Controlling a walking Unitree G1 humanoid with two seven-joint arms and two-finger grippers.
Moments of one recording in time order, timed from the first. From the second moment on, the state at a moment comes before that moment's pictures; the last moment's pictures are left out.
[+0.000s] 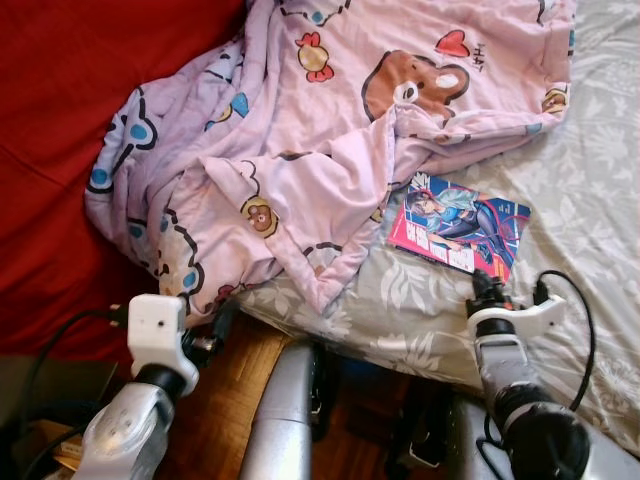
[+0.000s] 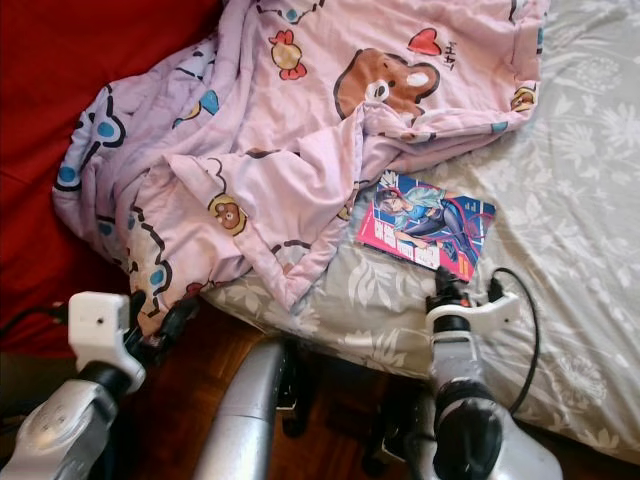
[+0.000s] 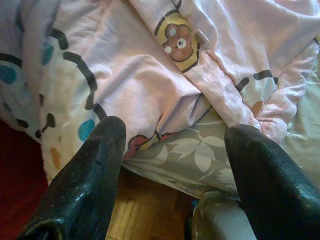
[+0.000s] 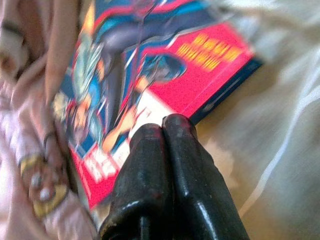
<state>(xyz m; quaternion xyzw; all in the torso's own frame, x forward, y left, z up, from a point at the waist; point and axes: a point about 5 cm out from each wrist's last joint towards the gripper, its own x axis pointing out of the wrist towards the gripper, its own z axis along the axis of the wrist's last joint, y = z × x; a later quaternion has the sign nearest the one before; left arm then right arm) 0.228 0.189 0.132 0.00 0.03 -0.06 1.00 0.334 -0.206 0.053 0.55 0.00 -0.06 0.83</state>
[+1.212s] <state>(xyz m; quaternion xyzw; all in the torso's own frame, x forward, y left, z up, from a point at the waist) 0.299 0.182 0.077 -0.04 0.02 -0.03 1.00 0.323 -0.182 0.047 0.23 0.05 -0.02 0.97</state>
